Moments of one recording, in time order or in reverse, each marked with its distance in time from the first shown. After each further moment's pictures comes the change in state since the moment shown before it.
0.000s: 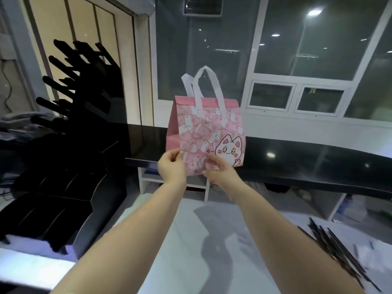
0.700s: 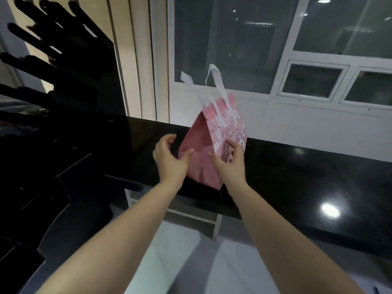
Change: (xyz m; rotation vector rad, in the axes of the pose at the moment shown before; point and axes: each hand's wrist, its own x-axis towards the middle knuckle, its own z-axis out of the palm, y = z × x) left_hand 0.186 -0.093 0.092 0.429 -0.014 0.362; right_hand 0.252 0.070 -0.012 0.040 0.248 -0.156
